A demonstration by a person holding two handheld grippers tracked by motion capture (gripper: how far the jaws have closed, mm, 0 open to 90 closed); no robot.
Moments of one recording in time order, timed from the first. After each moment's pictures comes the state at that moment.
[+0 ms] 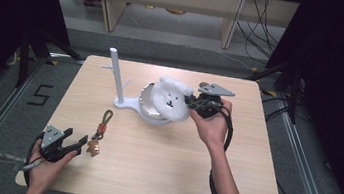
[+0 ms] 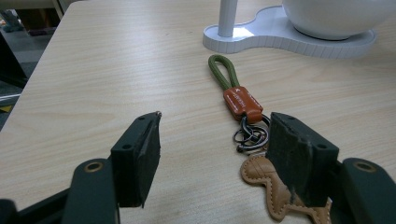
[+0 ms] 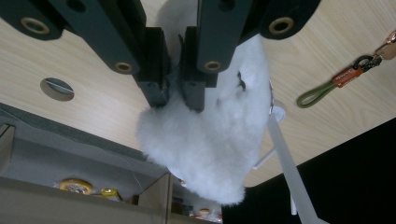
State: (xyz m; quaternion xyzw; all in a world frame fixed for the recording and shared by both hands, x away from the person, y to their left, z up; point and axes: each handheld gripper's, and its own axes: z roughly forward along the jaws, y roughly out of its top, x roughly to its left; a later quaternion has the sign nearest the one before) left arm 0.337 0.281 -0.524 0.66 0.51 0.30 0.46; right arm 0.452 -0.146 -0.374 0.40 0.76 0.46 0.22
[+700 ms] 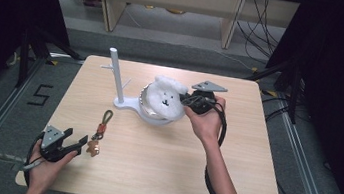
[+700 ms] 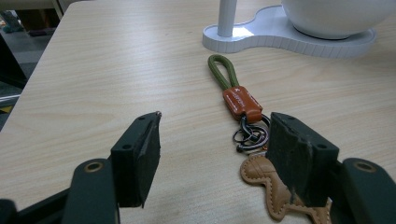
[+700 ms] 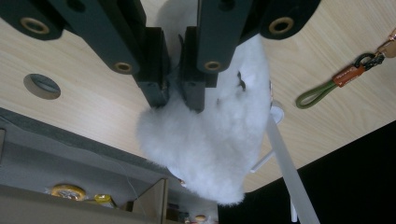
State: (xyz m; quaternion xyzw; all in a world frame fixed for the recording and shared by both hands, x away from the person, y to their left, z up) left arm 0.336 0.281 -0.524 0.66 0.51 0.30 0.46; right arm 0.466 -0.133 -0.379 0.40 0.77 0.46 0.21
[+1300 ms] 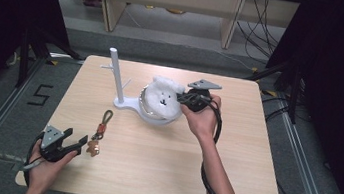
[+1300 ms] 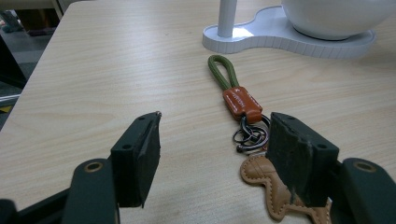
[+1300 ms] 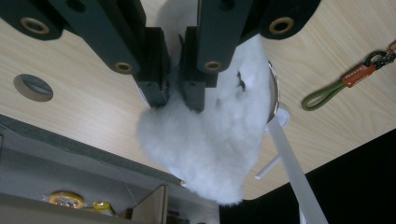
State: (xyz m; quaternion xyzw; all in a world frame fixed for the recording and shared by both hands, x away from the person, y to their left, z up) left arm 0.336 0.281 -0.524 0.66 0.51 0.30 0.46; right arm 0.478 -0.124 -0.388 0.41 0.77 0.44 0.21
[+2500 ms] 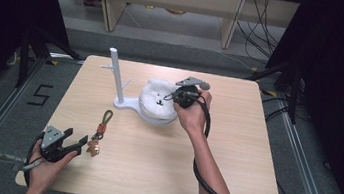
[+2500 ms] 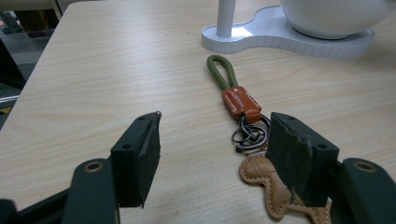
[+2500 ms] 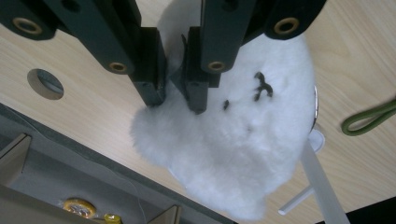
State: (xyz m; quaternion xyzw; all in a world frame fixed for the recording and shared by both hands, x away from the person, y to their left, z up) left arm 0.336 0.281 -0.524 0.66 0.51 0.30 0.46; right arm 0.500 -0.098 -0.403 0.39 0.81 0.37 0.24
